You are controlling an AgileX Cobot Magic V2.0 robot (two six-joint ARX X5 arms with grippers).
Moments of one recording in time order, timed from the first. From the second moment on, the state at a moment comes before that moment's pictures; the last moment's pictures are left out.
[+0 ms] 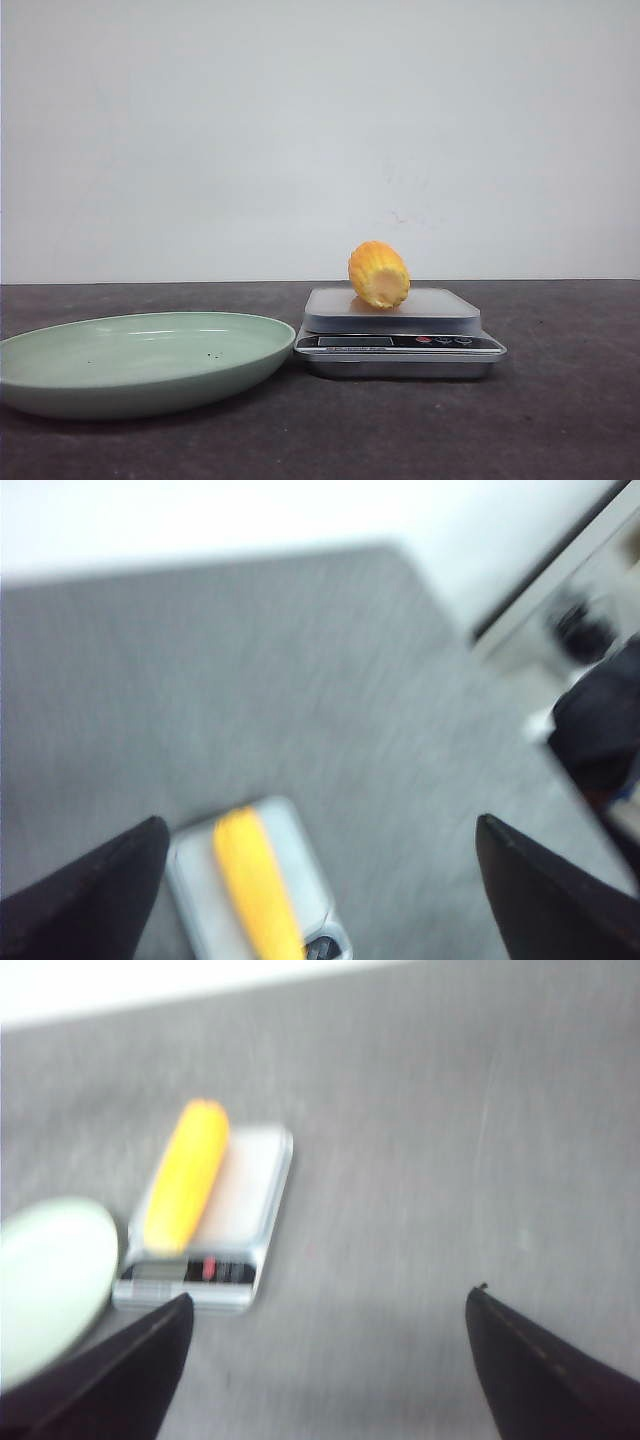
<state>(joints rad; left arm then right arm) -0.59 1.85 2.86 -1.43 0.14 -0.29 -0.05 0.32 0.90 -1.03 -0.28 0.17</state>
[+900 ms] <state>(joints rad) -0.59 0.93 2.38 -1.43 -0.19 -0.22 0.08 0.78 0.90 -0.46 -0.50 0.31</state>
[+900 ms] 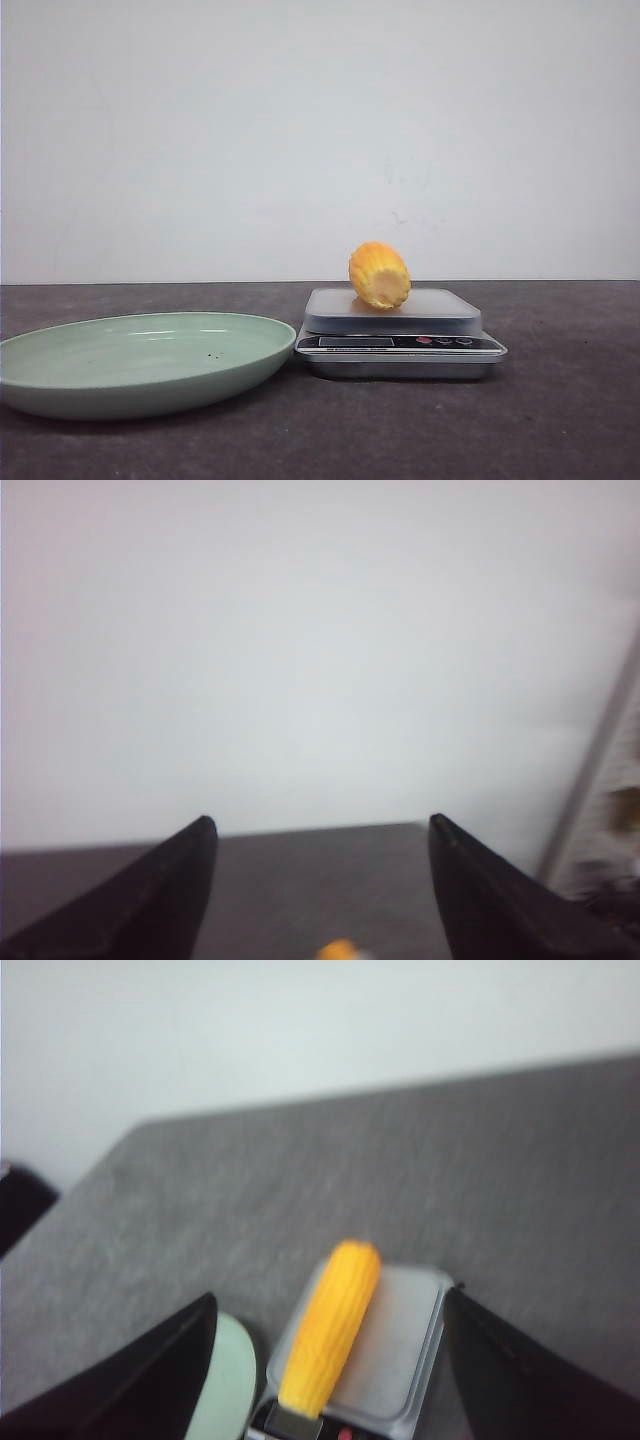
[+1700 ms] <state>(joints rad) -0.59 0.62 1.82 -1.43 -0.24 -0.22 0.65 1.65 1.35 -0.64 0.11 0.39</state>
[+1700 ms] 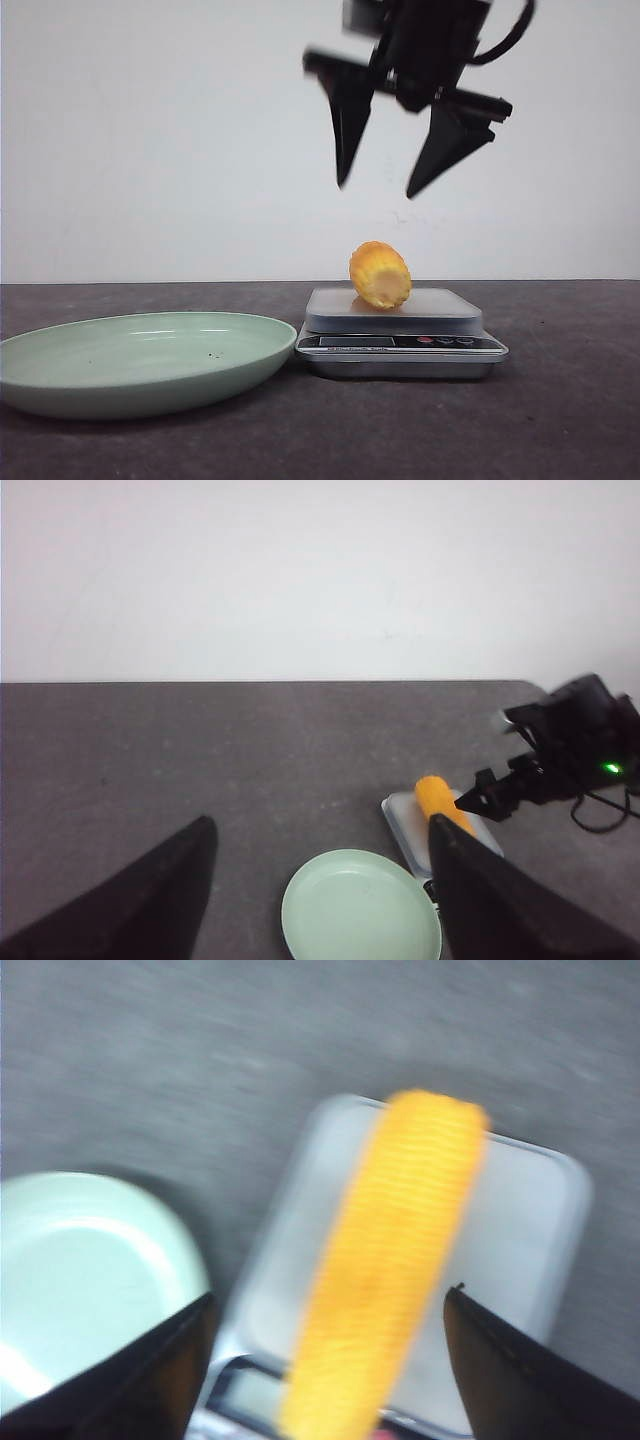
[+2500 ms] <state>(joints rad) -0.59 0.62 1.82 -1.43 -0.29 -0.22 0.63 1.76 1.44 -0.75 0.07 0.47</state>
